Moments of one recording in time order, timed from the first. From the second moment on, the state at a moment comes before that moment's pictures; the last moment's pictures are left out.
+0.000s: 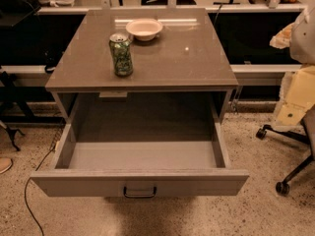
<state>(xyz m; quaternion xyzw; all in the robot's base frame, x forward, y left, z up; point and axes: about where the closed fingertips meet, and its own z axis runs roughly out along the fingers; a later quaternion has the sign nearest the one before) 0.438 -0.217 0.976 -0.60 0.78 -0.03 0.16</state>
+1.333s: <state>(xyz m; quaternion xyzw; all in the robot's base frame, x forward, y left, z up) 0.571 -0.101 0.972 -0.54 0.74 0.18 0.38</state>
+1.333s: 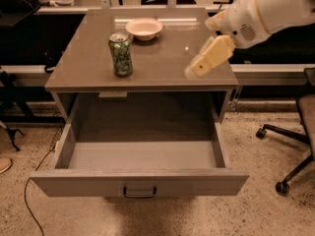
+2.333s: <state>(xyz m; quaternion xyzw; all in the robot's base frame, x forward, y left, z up) 0.610 -0.007 0.951 -0.51 0.70 0.27 0.41</state>
